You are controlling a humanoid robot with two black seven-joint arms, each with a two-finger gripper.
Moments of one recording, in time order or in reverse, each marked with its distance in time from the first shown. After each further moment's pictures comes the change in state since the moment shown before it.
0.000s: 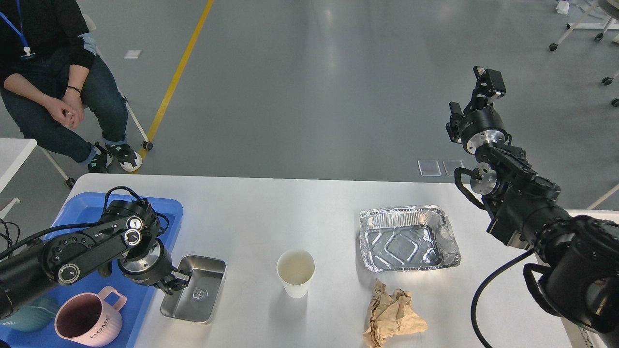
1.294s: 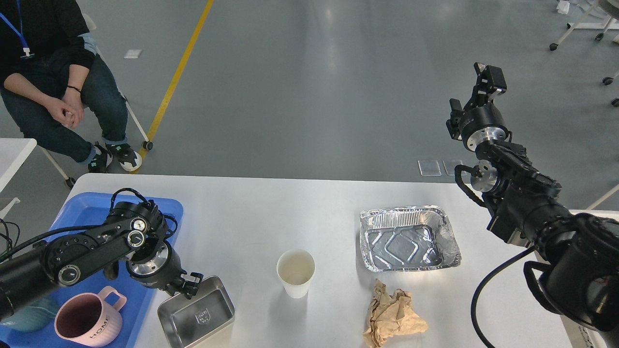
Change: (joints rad) left arm 0.001 0.000 0.018 -0.048 -0.041 0.000 0.000; right arm 0.009 -0.001 0.000 0.000 0.000 0.000 0.000
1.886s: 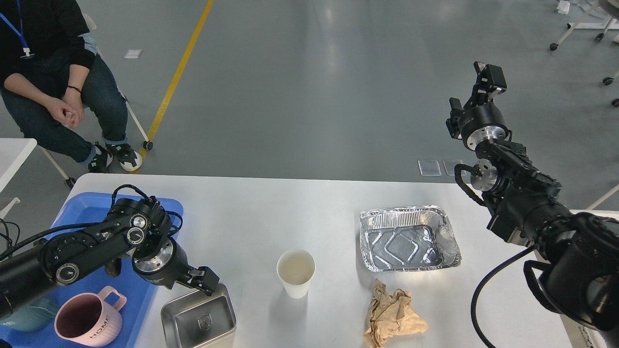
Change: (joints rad) left arm 0.001 0.002 -0.027 -0.033 -0.001 0.000 -0.050; right arm 0.003 -0.001 0.000 0.001 0.000 0.000 -0.002
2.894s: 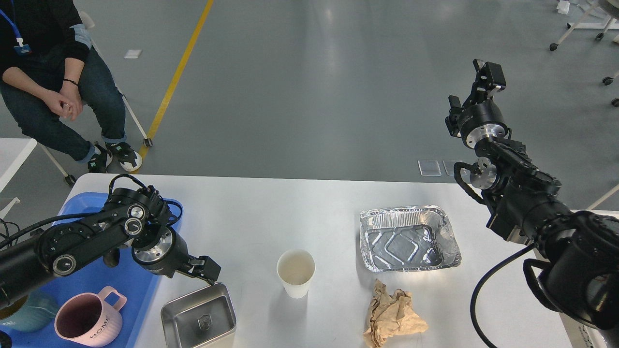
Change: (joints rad) left arm -0.033 0.012 -0.002 -0.005 -0.002 0.000 -0.019; right arm 0.007 0.001 0.000 0.000 0.000 0.001 0.000
